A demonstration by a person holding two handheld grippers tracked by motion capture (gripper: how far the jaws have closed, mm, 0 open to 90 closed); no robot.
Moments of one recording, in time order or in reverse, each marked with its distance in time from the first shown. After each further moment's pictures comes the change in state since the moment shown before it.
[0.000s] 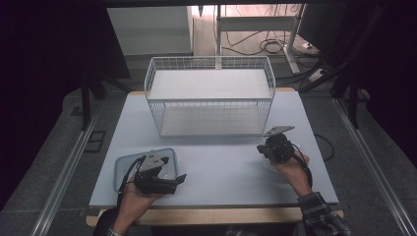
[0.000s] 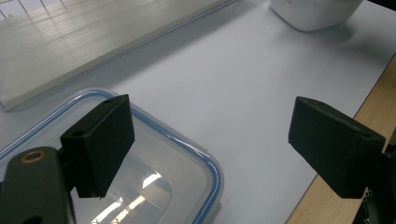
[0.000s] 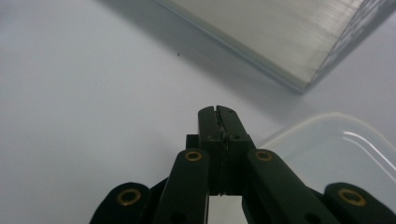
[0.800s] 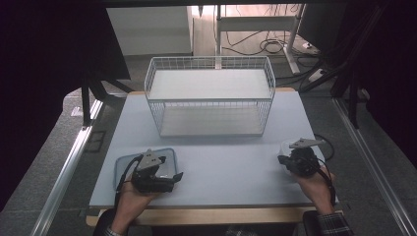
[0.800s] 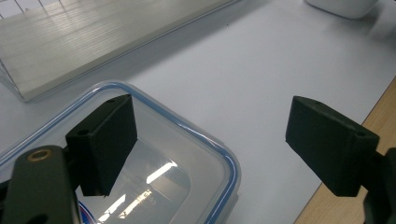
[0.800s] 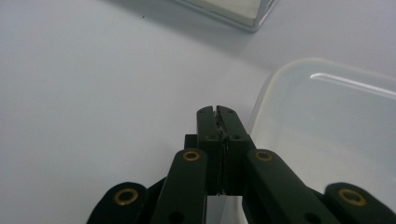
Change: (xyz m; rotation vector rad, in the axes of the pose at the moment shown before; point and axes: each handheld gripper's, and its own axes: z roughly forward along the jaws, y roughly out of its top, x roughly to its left) left arm 0.006 -0.001 -0.003 0.016 0.031 -0.009; right arm -0.021 -0.056 -0.041 -0.031 -0.040 0.127
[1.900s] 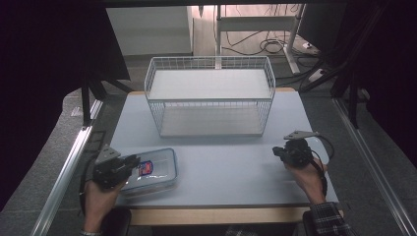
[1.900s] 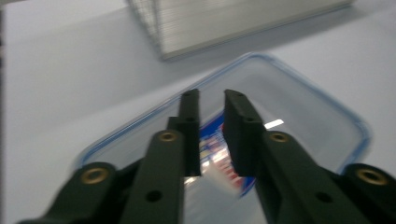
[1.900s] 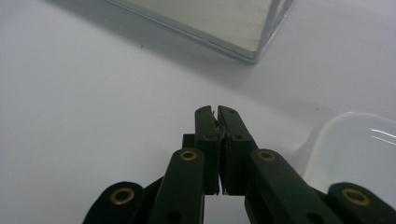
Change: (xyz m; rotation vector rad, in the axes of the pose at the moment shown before) left arm 0.070 -0.032 -0.062 -0.010 0.217 -0.187; right arm -0.001 0.021 0.015 -0.039 0.005 0.005
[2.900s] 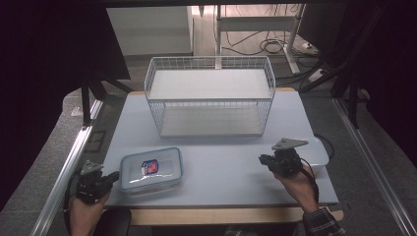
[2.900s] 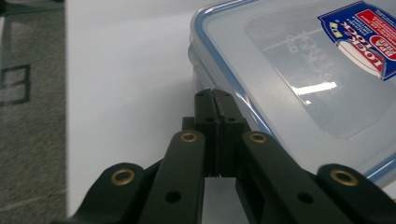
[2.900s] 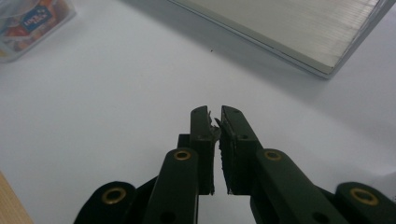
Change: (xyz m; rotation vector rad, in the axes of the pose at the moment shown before) left arm 0.027 -0.049 -0.006 0.137 0.110 -0.144; right arm 0.042 -0.003 -0.002 -0.030 0.115 -0.092
